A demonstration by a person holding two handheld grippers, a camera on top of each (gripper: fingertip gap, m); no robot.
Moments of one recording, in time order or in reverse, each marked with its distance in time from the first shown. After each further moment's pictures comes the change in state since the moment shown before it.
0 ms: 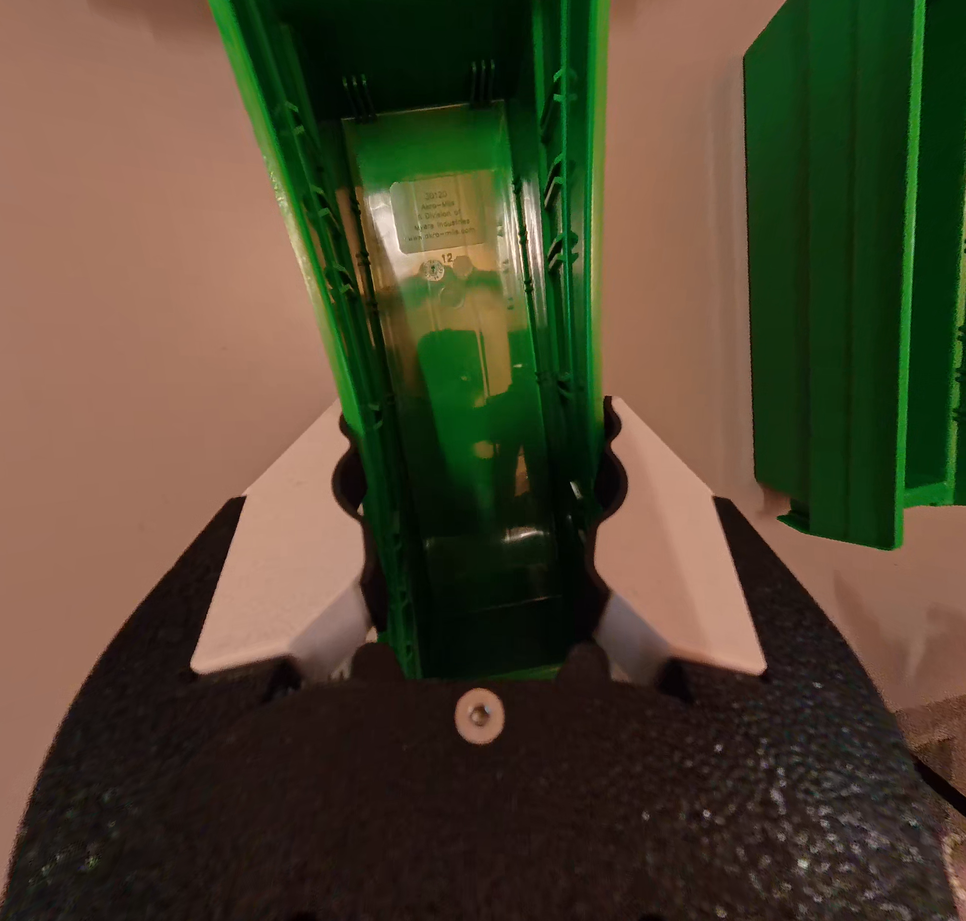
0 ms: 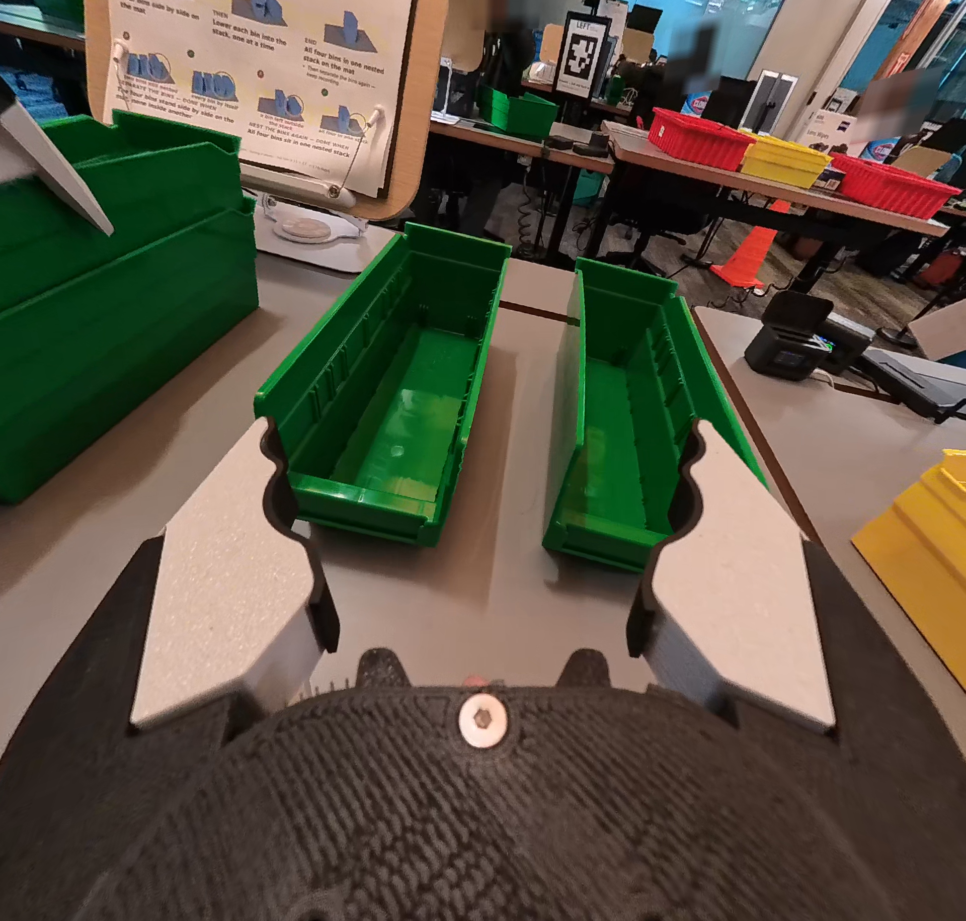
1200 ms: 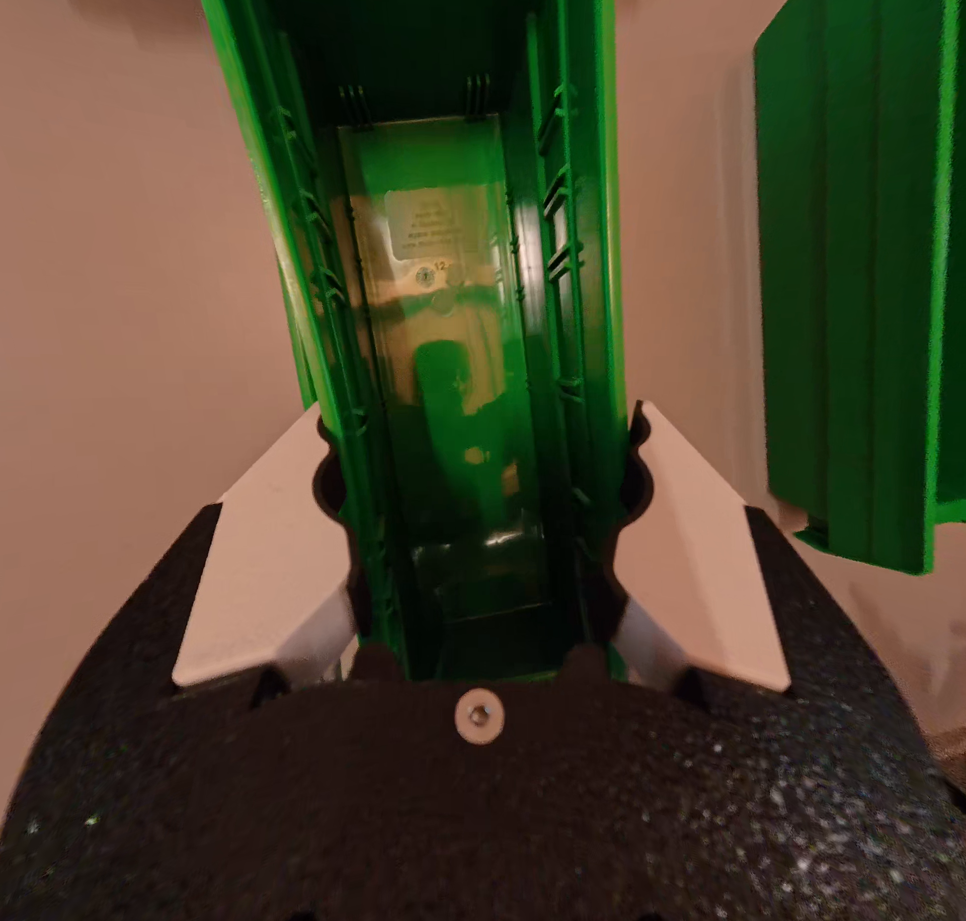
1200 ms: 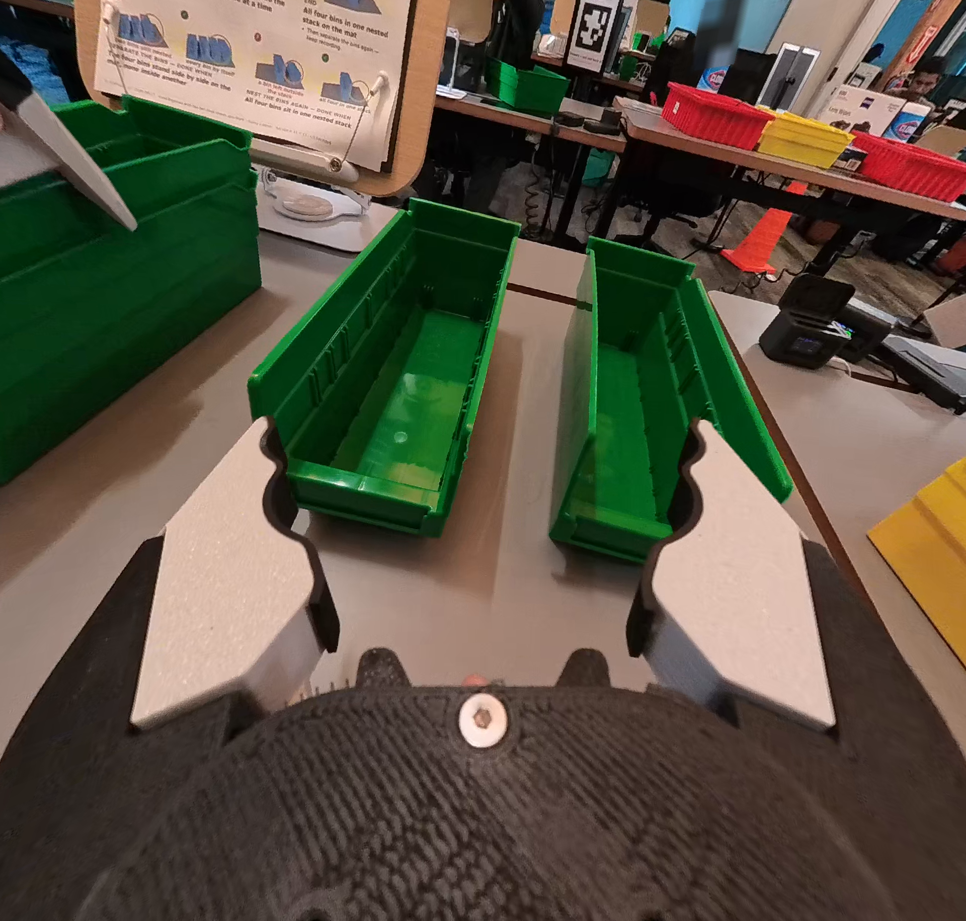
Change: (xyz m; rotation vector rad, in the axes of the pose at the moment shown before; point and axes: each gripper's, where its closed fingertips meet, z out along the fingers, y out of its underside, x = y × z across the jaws) left arm 0.004 0.000 0.013 0.008 -0.012 0.015; right arm -0.003 0.010 0.007 -0.034 -0.014 -0.004
